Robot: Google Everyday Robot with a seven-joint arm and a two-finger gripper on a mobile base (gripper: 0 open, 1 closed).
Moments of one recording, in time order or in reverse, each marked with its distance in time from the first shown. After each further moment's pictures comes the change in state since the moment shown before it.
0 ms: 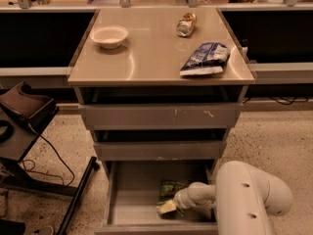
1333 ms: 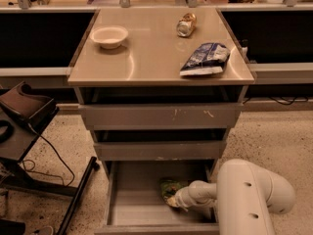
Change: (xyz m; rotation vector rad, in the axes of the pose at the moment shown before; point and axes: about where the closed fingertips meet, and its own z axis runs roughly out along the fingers) arm -0.004 0.002 -0.008 -0.001 0.001 0.004
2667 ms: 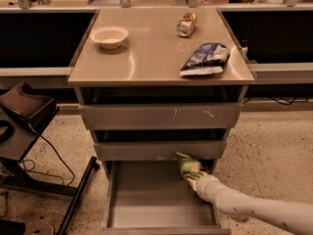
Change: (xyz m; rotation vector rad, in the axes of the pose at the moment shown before) arm -0.089 -0.010 -0.235 0.325 -0.426 -0.055
